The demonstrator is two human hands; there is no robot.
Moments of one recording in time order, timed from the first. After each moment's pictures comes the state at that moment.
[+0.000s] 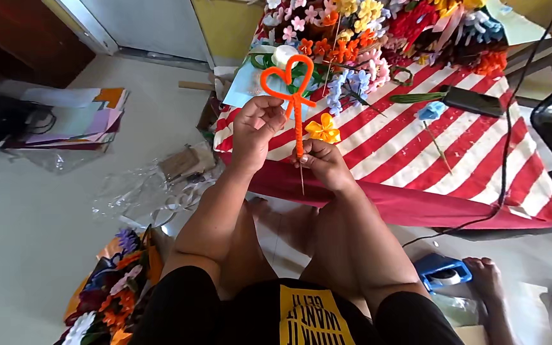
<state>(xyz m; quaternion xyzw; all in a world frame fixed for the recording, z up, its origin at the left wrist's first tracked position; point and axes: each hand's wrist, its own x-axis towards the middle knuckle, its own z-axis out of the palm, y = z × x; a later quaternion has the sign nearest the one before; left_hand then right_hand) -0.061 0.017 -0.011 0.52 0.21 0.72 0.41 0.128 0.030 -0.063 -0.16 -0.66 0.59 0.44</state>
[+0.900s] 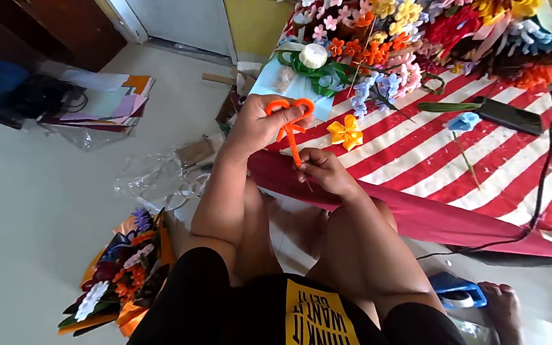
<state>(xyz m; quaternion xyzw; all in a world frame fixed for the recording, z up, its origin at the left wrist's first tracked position) -0.104 0.000 0.026 0.66 0.28 0.60 0.37 0.106 0.025 -0.072 -0.17 -0.72 0.59 0.32</state>
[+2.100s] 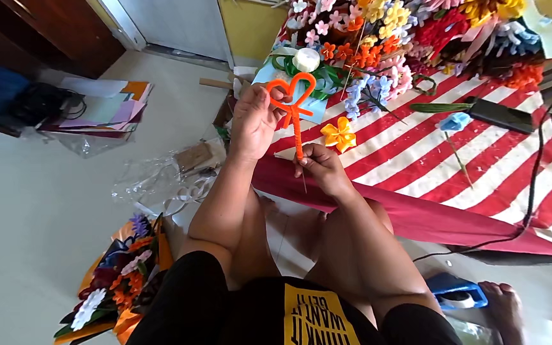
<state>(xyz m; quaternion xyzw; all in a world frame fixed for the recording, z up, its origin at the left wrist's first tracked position) -0.086 0.017 0.005 0.49 0.11 0.74 0.45 0.106 0.022 -0.072 -0.17 -0.66 0.60 0.42</state>
